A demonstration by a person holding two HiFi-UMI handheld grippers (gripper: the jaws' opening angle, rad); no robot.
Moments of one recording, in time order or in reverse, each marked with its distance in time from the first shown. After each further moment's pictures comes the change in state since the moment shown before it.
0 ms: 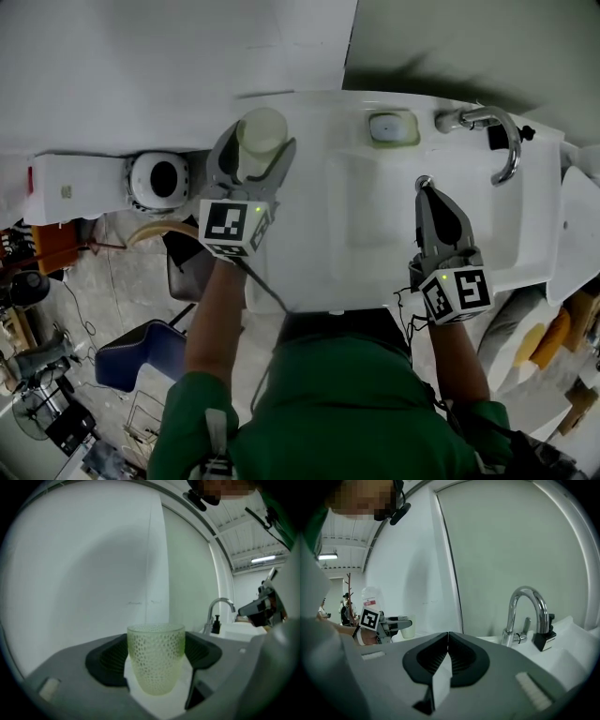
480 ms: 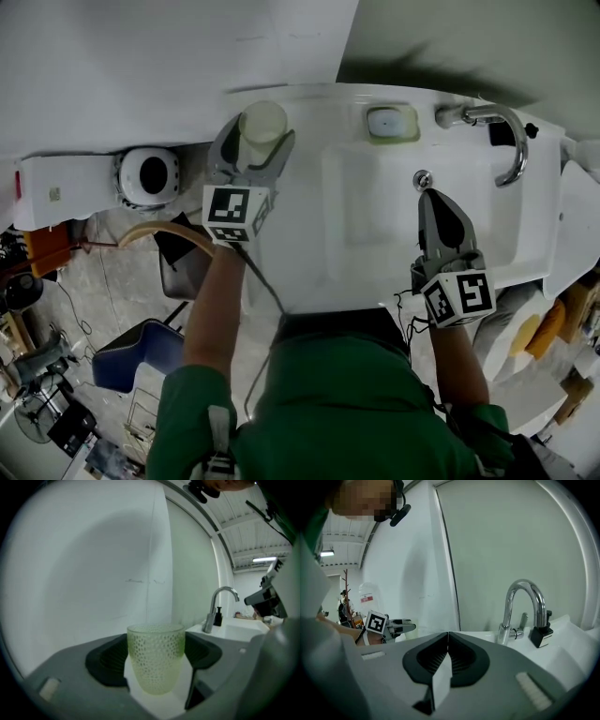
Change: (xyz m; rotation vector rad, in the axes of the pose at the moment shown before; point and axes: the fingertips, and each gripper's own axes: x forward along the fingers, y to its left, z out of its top) left arm 0.032 0.011 -0.053 -0.018 0.068 -0.018; right arm 0.006 -0.010 -0.018 -0.002 0.050 -0.031
